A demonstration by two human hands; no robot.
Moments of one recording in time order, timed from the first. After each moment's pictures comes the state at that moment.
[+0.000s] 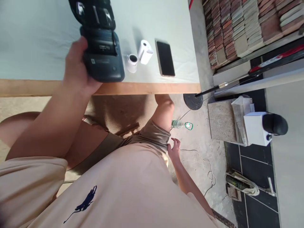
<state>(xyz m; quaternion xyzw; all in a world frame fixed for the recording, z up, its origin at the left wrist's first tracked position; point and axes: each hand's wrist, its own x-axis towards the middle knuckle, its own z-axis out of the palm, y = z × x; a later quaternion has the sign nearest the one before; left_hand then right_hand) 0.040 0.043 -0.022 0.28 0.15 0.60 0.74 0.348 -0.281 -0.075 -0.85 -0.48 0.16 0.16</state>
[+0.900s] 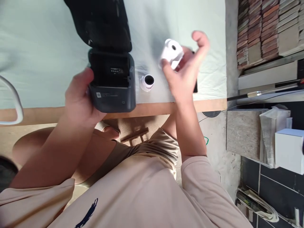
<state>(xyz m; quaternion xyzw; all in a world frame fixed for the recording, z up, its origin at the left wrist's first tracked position) 0.039 0.026 -0.008 0.22 0.24 0.62 0.71 0.259 0.090 -0.004 -0.49 -0.68 0.15 0.53</state>
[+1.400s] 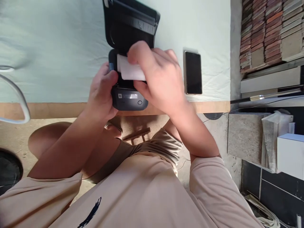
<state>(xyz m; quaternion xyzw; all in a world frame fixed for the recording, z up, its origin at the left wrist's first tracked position) 0.045 0.023 -0.014 0.25 0.28 0.63 0.68 0.202 0.057 0.054 -0.47 -0.86 0.06 0.19</state>
